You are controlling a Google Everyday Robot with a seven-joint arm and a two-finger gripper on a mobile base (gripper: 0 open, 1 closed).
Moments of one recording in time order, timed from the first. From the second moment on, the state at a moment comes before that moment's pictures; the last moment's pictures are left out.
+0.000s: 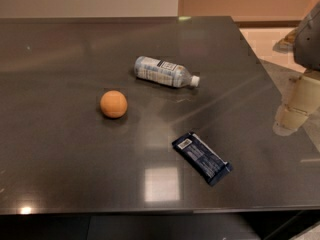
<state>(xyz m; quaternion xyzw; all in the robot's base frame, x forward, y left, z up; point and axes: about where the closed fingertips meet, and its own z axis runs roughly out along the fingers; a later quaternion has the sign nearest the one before) 0.438 -0.217 0.976 -0.60 0.78 -0.03 0.16</state>
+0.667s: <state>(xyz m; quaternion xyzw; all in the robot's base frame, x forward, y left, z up) 0.436 -0.203 0.970 -0.60 0.78 -0.04 0.15</state>
